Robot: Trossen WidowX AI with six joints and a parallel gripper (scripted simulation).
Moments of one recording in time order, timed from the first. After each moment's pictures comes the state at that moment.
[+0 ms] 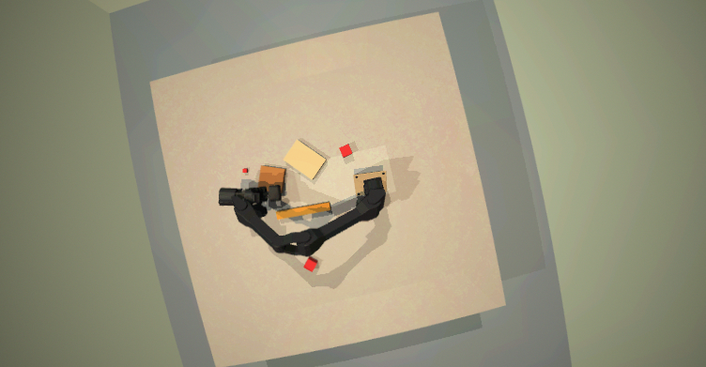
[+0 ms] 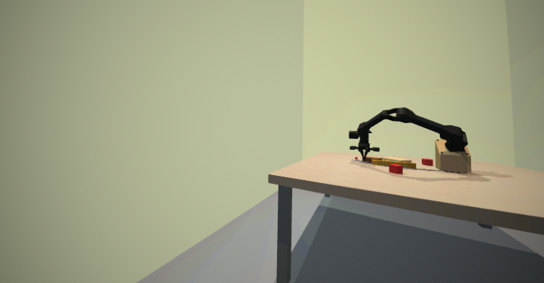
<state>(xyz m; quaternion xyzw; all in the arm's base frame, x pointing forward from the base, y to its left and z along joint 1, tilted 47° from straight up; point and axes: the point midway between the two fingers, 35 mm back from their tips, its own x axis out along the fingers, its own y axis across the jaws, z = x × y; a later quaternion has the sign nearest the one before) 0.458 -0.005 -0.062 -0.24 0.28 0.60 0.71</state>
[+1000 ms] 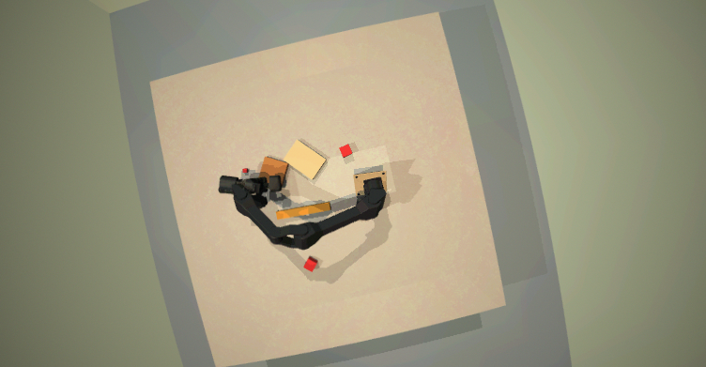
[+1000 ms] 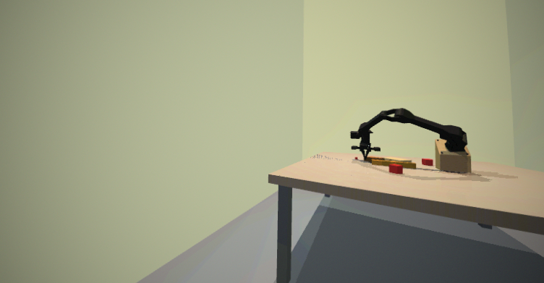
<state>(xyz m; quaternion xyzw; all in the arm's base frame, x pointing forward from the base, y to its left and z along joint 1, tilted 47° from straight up) 0.450 -0.030 -0.088 -0.25 0.28 0.60 0.71</state>
